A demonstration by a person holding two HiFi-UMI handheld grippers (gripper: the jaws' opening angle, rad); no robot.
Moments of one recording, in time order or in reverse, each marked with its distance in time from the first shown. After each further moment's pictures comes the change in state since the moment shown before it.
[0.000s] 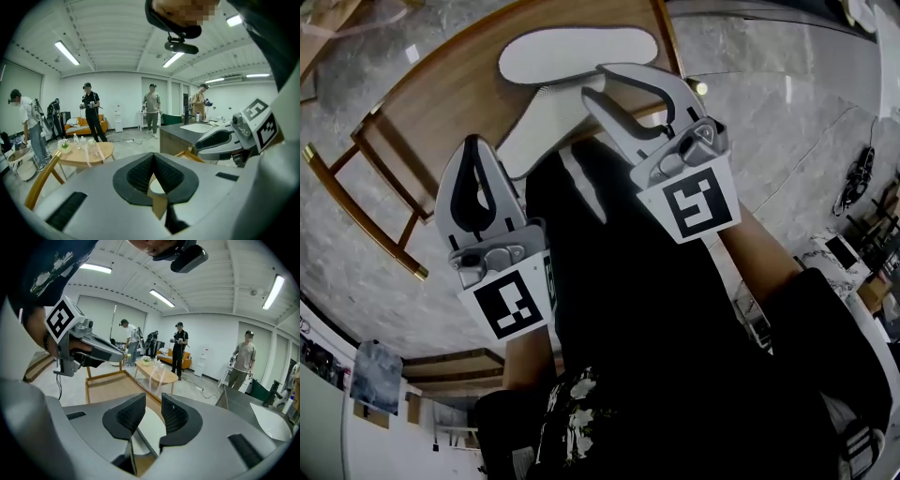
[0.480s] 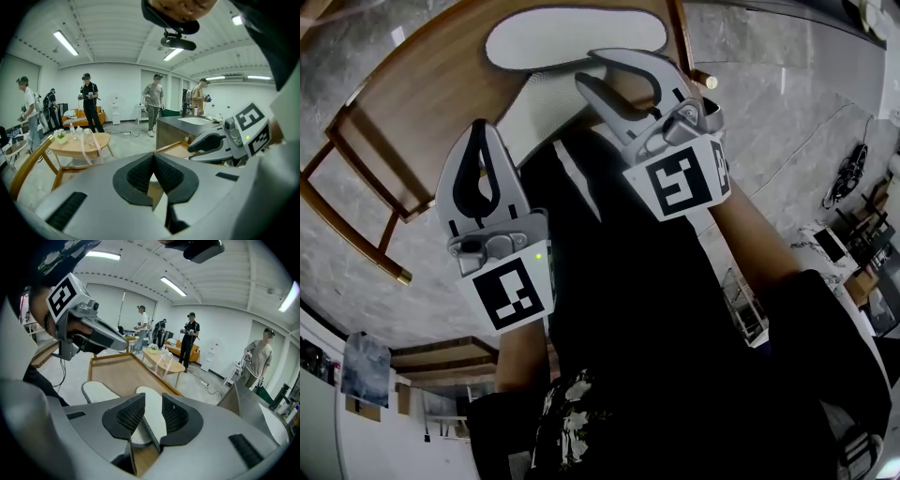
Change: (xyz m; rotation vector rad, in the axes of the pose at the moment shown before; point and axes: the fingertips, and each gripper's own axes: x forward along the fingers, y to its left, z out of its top) left arm 0.019 -0.013 -0.050 -0.024 0.096 -0.038; right arm 0.032 0.015 -0.060 -0.114 0.134 0.073
